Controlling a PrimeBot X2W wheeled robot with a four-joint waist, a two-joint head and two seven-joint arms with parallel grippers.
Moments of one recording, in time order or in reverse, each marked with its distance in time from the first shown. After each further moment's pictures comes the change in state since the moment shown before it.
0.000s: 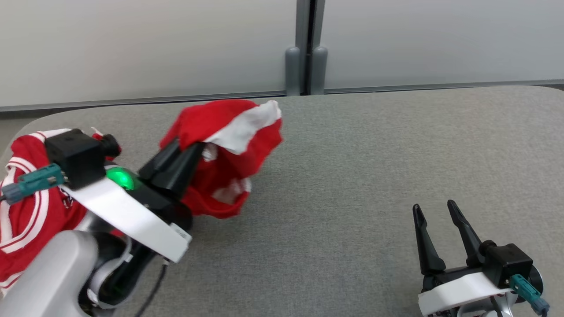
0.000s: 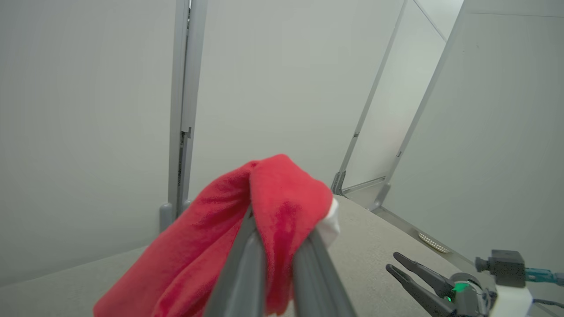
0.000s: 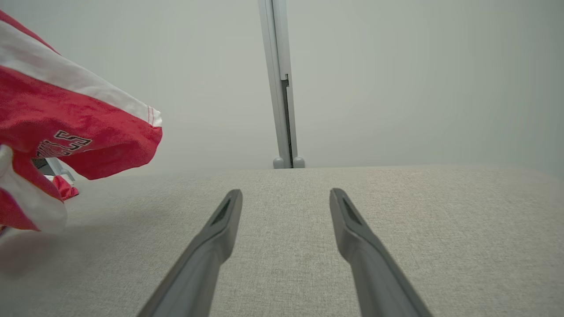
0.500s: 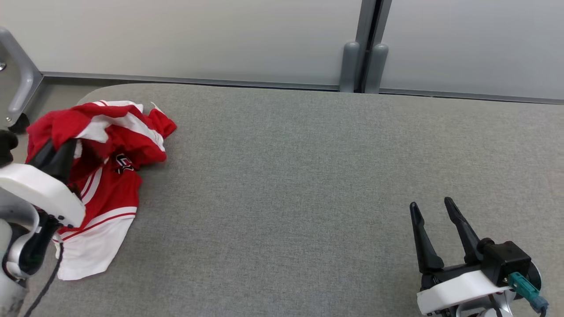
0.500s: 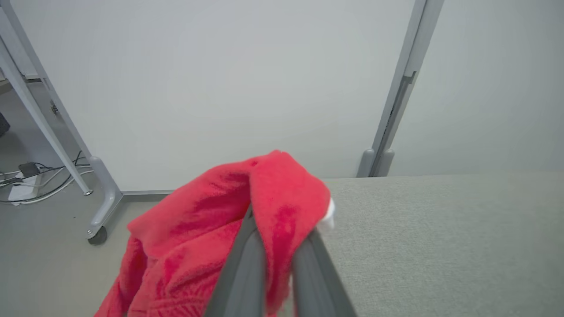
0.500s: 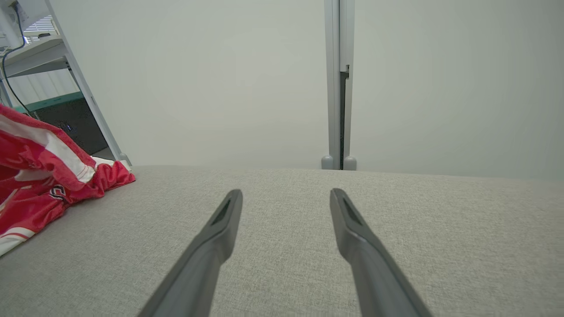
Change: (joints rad) left arm -0.067 0.119 0.072 0.539 0.123 -0.022 -0.087; right arm -0.012 0.000 0.002 0.000 -0.008 0.000 0.000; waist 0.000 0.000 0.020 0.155
